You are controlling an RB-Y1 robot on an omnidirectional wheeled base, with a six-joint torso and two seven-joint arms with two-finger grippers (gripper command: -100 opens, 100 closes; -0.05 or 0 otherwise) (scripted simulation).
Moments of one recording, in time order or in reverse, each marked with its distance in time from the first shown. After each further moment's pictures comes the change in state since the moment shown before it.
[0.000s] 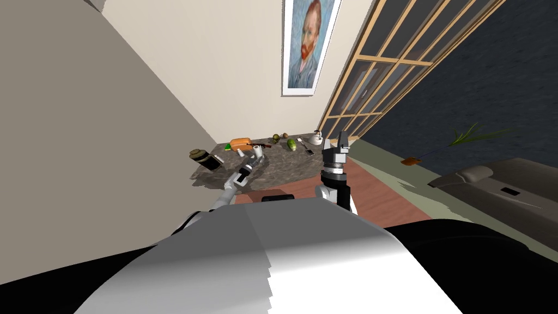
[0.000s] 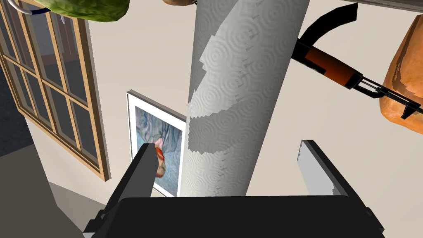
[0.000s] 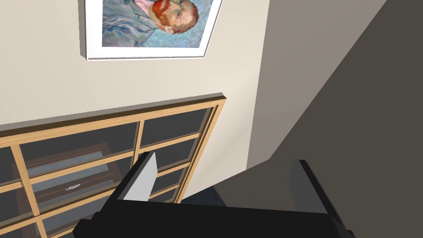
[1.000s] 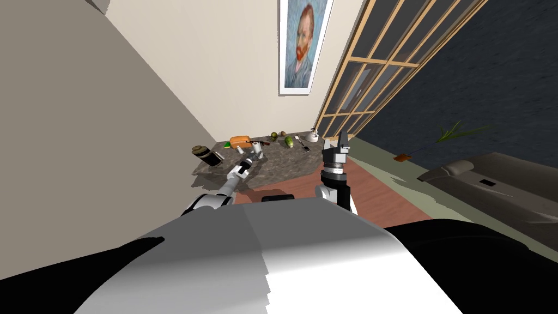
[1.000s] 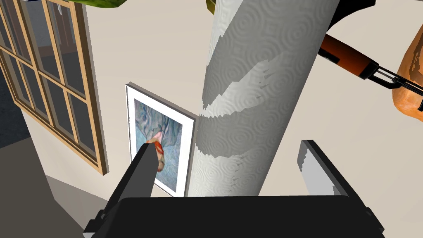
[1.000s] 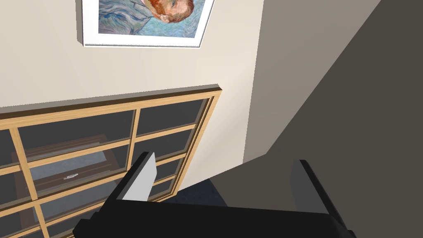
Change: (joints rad) left arm -0.245 -0.011 0.036 0.301 0.067 -0.065 -0.045; right arm 0.000 0.000 0.000 0.000 0.000 0.000 0.000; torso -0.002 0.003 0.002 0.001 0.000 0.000
